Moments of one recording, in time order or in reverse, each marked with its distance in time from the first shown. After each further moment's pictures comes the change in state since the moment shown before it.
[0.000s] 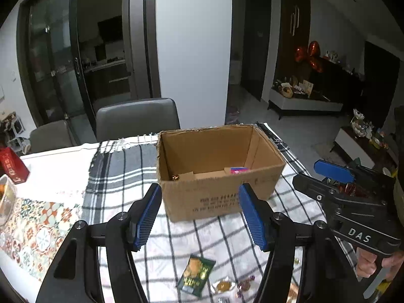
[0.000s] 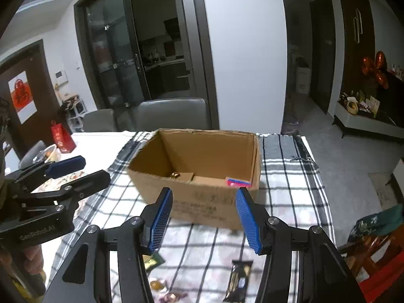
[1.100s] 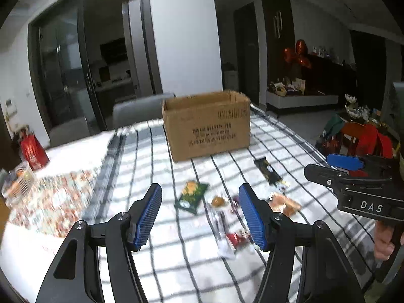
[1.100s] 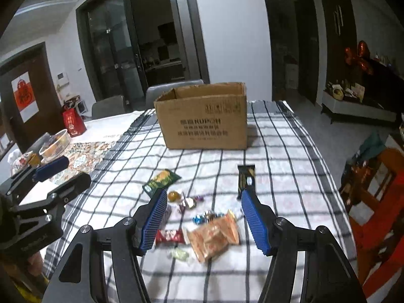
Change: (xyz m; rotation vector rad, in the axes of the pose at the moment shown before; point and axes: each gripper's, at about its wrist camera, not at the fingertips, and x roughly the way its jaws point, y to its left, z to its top) left arm -0.113 -0.034 -0.186 0.080 -0.096 0.033; right arm -0.103 0.029 -0.176 0.064 -0.024 -0.050
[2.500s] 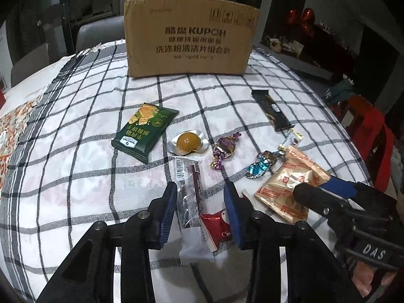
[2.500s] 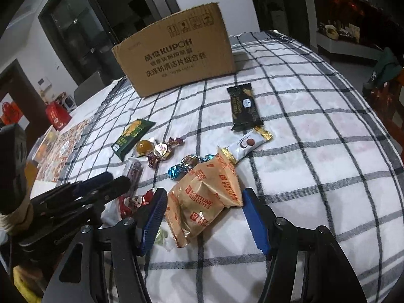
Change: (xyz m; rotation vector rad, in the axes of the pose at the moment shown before) left arm 0.149 -0.016 -0.053 -0.123 0.353 -0.155; right arm 0.103 -0.030 -0.063 0.171 0.240 0.036
